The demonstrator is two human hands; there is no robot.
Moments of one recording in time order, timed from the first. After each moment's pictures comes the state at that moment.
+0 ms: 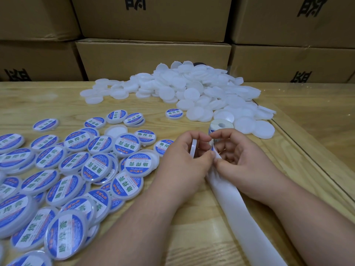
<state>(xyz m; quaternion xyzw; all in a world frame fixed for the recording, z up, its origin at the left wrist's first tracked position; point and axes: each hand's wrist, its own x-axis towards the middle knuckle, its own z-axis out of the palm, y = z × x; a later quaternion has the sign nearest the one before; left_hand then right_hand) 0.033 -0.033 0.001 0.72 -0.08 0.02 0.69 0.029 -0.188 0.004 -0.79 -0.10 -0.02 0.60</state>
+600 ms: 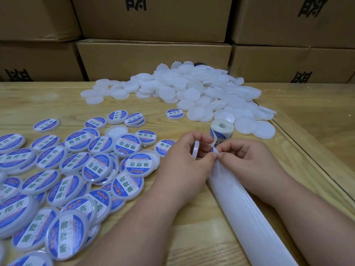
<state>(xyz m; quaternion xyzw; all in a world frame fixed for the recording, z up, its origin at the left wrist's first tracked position) 0.031 -0.035 0.001 0.73 -0.07 0.02 0.68 0.026 -0.188 0.013 -0.80 -0.06 -0.03 0.60</state>
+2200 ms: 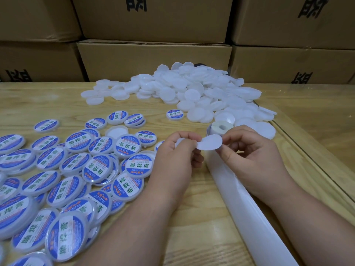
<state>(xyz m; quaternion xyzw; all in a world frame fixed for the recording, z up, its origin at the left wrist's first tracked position) 0.035 -0.030 0.010 0.59 0.00 0.00 0.81 0.027 -0.185 0.011 -0.78 -0.12 -0.18 0.59</state>
